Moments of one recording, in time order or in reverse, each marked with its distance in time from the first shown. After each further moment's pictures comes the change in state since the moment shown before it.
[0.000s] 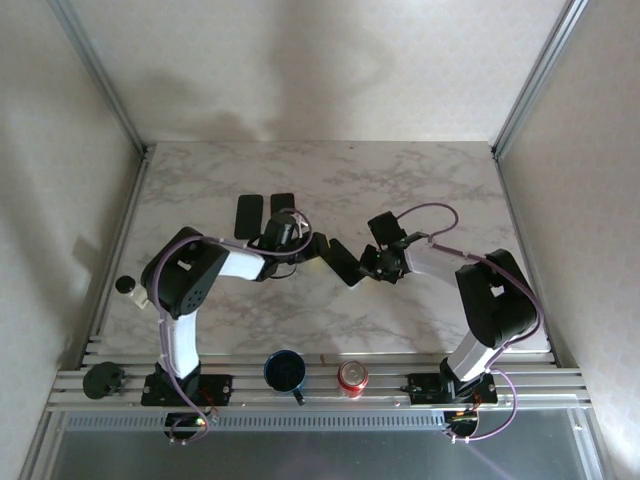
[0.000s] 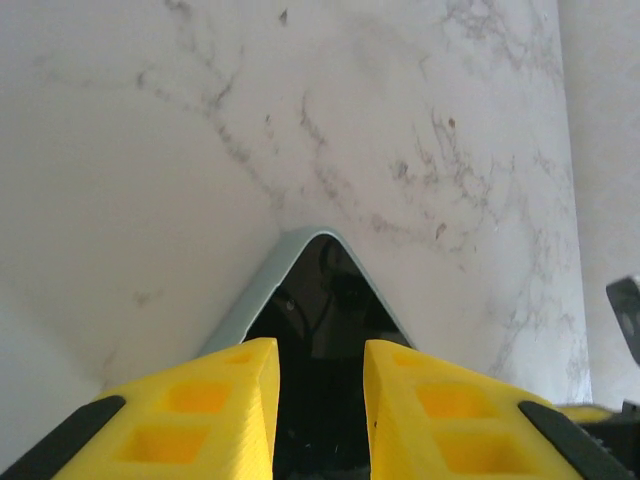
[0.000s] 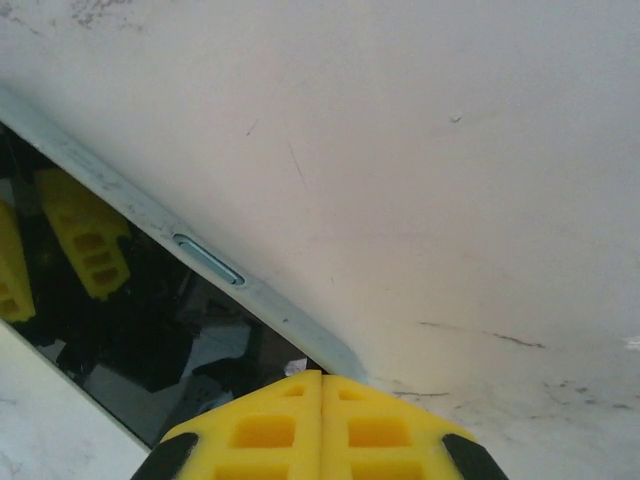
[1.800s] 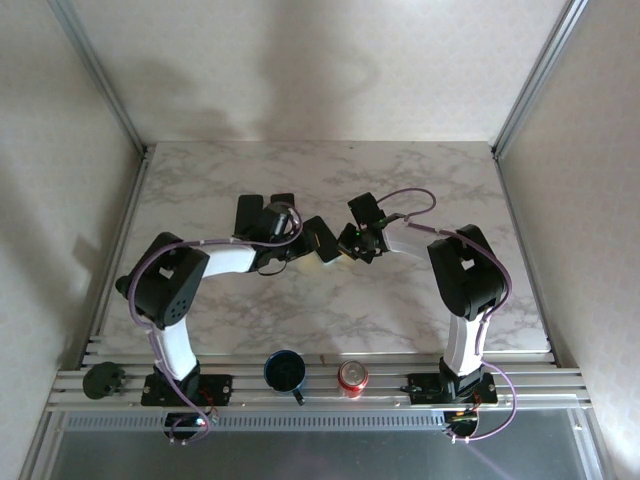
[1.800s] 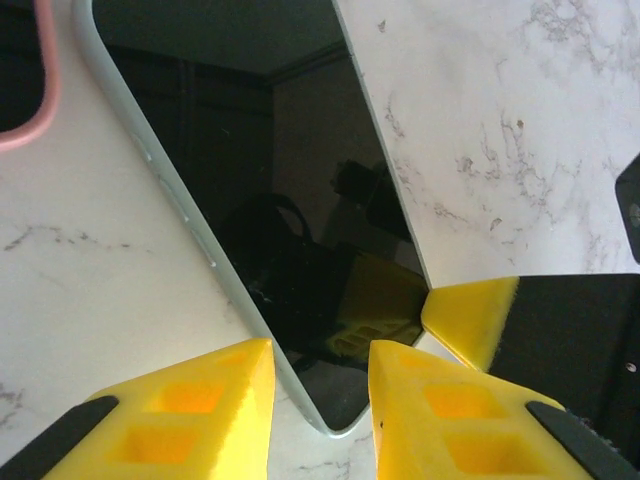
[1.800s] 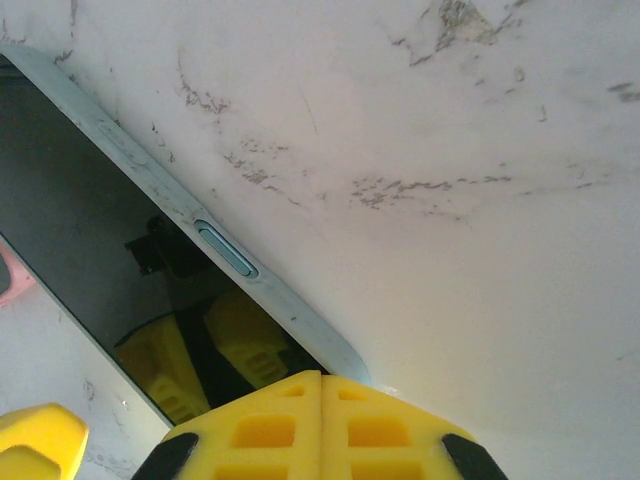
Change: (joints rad) left arm 0.043 -0.123 0.032 -0.330 -0.046 0.033; right arm 0.027 0.233 0.268 0.072 -0.057 0.124
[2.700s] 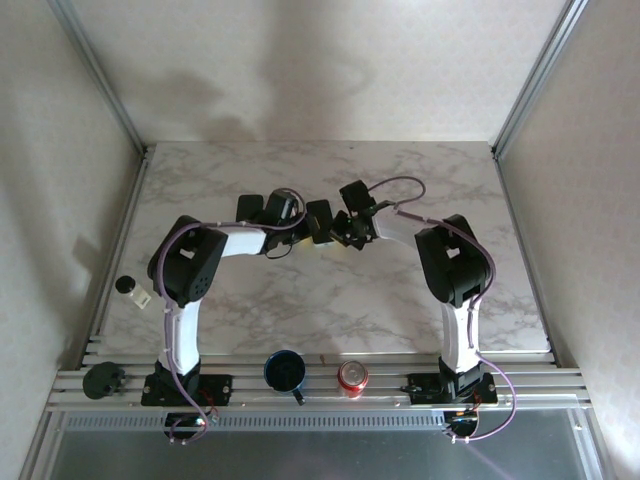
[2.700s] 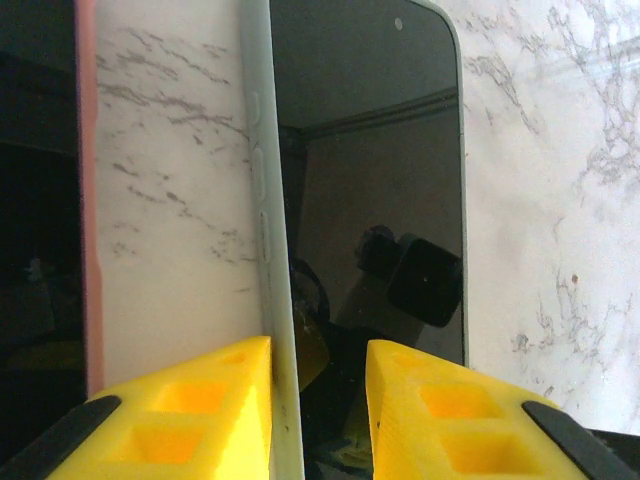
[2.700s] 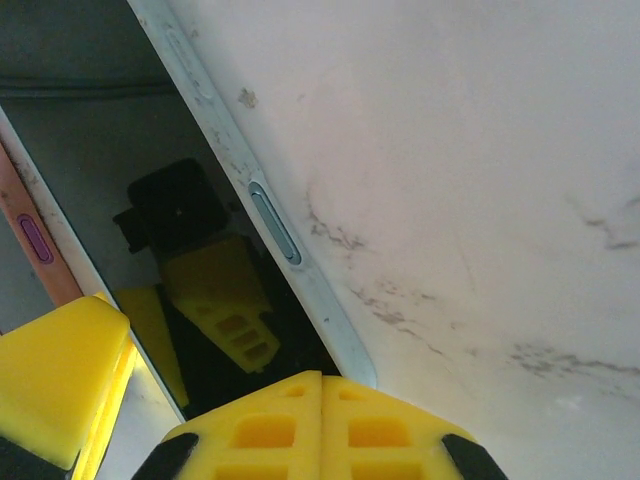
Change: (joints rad) left arm 0.044 0.208 0.220 -0.002 -0.079 -0.006; right arm -0.003 0.146 0.209 -0.038 -0.003 -0.006
